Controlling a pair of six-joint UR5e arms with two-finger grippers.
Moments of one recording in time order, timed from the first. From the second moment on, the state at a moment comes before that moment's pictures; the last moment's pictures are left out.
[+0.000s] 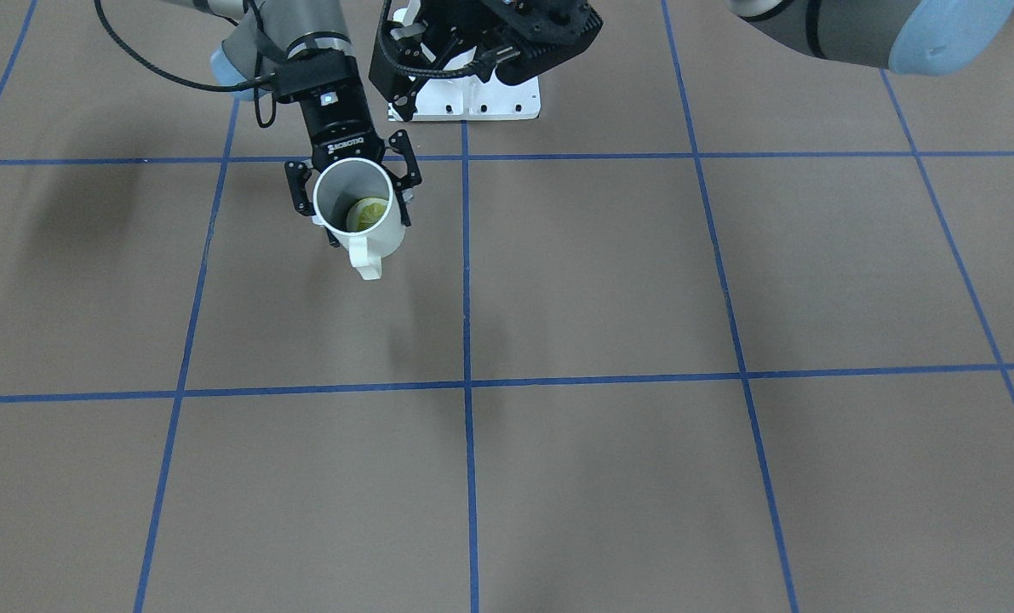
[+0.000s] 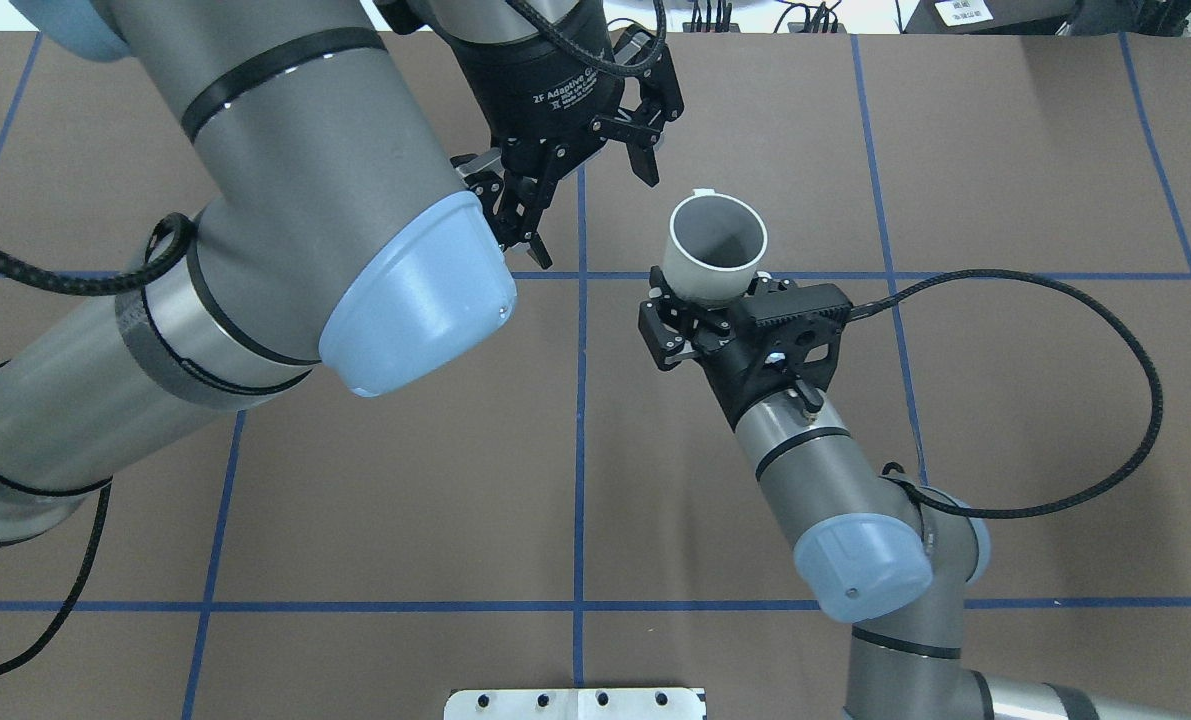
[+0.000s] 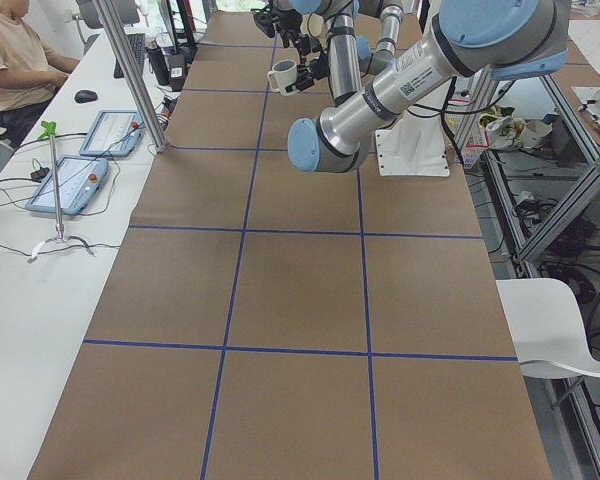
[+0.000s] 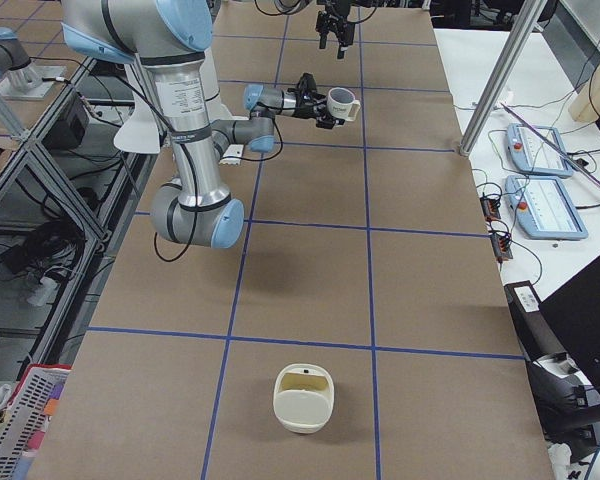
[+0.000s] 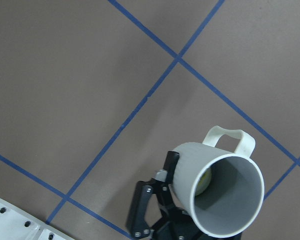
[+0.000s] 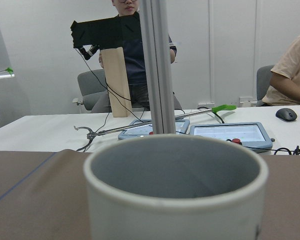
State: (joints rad) left arm -0.77 -2.70 -1.79 -1.06 -2.27 -1.74; right arm 0.29 -1.26 1.83 -0.70 0.68 0.99
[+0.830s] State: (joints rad) left arm -0.76 -2.68 -1.79 -1.06 -2.26 -1.75; right arm 0.75 -1.86 1.83 -0.19 1.22 1.09
